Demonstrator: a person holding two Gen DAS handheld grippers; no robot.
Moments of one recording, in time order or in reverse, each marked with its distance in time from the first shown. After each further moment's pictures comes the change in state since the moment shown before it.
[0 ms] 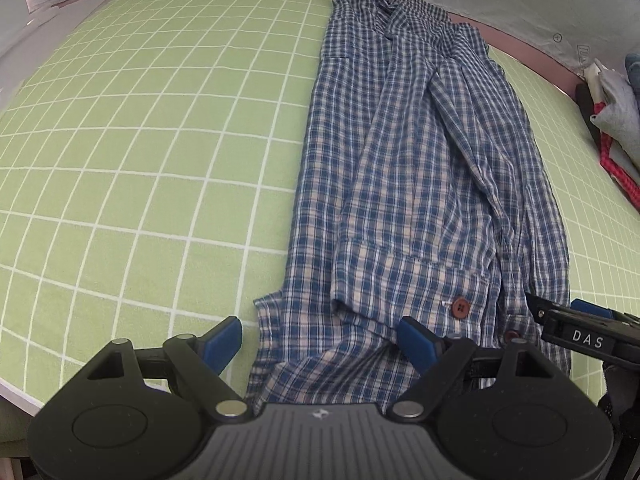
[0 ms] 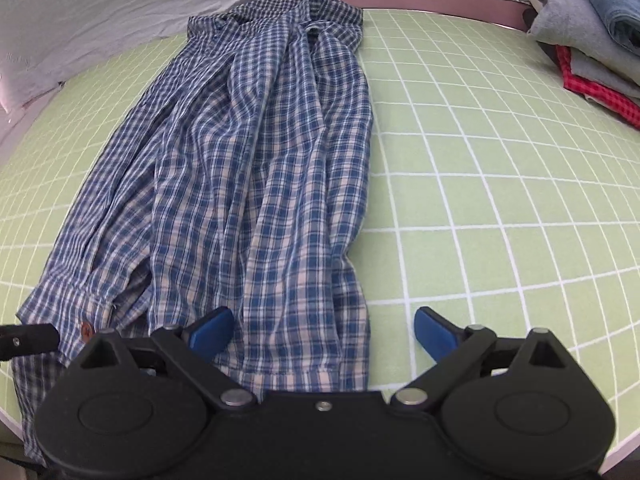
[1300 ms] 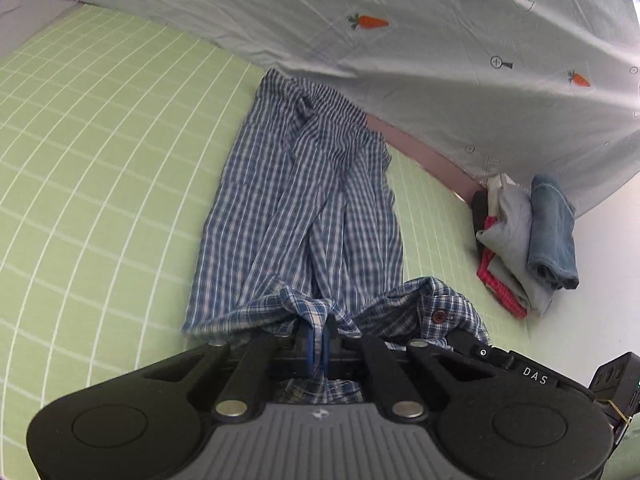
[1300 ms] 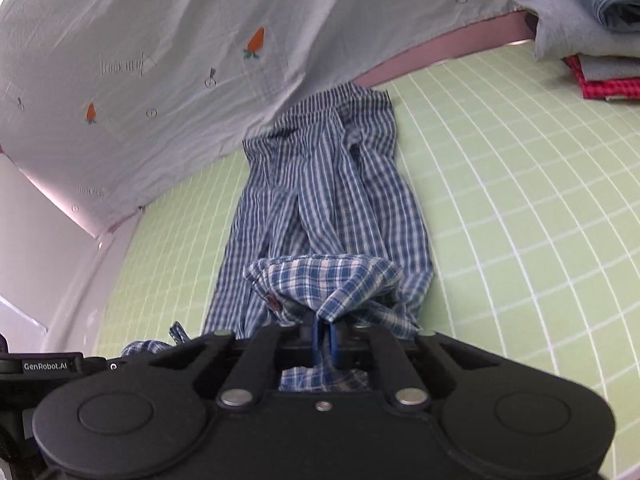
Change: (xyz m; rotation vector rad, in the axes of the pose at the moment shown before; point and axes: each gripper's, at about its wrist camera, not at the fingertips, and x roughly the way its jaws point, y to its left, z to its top) left arm -0.050 0.010 0.096 -0.183 -0.166 -0.372; right arm -0.072 -0.037 0.079 0.229 -0.193 0.331
